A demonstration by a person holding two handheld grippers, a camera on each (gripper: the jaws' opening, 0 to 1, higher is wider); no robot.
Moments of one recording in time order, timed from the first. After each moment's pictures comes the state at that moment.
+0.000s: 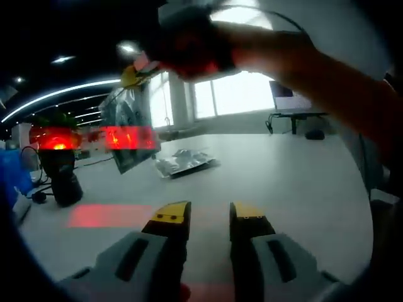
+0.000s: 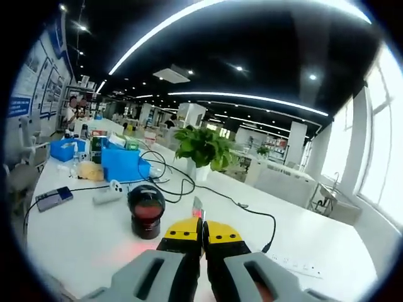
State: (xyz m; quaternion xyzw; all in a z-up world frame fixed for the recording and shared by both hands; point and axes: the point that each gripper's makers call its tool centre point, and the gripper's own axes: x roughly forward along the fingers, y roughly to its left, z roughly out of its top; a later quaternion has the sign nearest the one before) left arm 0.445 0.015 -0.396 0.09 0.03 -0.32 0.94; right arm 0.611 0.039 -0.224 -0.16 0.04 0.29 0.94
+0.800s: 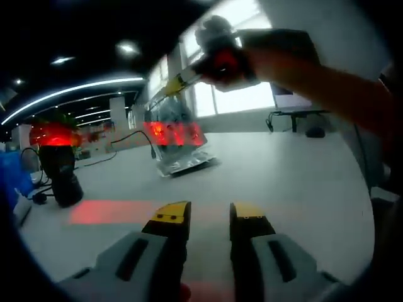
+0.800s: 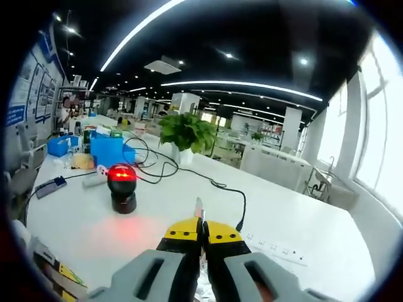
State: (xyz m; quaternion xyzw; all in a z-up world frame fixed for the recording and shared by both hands) left arm 0.447 0.015 -0.398 0.10 0.04 -0.32 0.94; right arm 0.636 -0.060 -0.241 -0.14 0.09 0.27 0.95
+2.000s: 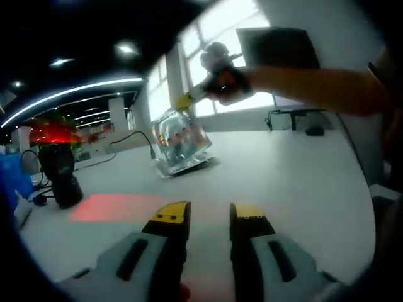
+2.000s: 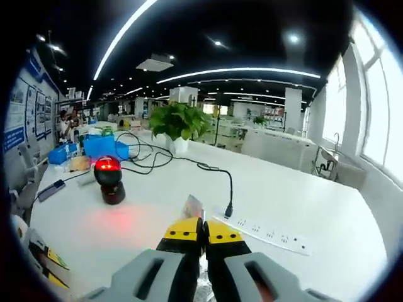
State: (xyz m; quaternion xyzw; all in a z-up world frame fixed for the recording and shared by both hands) left arm 0.444 0.014 -0.398 0.10 0.04 -0.32 0.94; right arm 0.683 -0.103 -0.281 -0.12 0.14 0.29 0.94
